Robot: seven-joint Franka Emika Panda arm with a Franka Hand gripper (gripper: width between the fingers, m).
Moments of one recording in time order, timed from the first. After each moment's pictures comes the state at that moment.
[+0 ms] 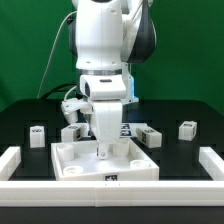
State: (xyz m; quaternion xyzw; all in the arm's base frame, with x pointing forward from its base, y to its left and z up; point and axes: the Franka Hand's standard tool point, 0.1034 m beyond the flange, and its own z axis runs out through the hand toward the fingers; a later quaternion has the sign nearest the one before) arm 0.462 -0.050 0.007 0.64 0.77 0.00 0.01
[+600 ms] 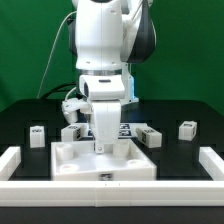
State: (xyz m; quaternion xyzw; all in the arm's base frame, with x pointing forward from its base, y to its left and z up) arm 0.462 -0.050 0.006 0.64 0.77 0.00 0.01
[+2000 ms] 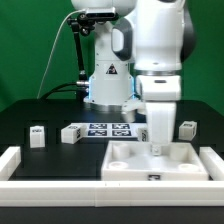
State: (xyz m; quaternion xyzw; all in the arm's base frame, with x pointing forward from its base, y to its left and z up) arm 0.484 0.079 0.007 0.73 0.68 0.01 0.01
